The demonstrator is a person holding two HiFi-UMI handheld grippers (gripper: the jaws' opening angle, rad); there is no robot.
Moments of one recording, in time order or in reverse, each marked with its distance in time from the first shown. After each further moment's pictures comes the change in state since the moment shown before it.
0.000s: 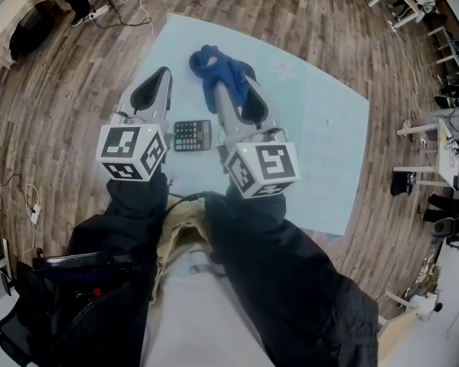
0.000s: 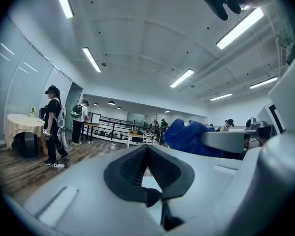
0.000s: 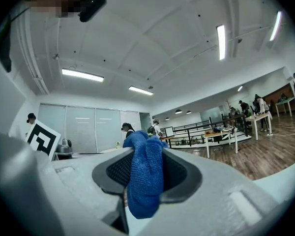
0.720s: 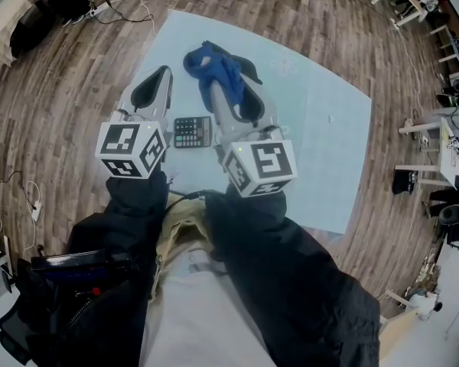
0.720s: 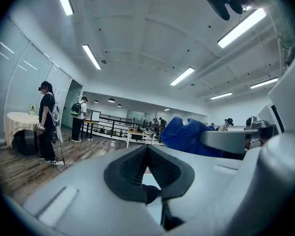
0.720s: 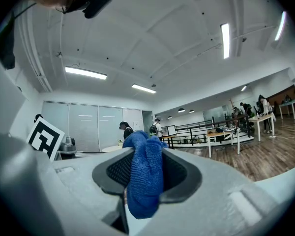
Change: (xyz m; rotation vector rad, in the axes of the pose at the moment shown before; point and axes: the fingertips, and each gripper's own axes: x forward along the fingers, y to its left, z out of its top) left arm 0.004 -0.001 -0.006 -0.011 0.030 -0.004; right arm 0.004 0.005 -0.003 -0.025 0.024 0.027
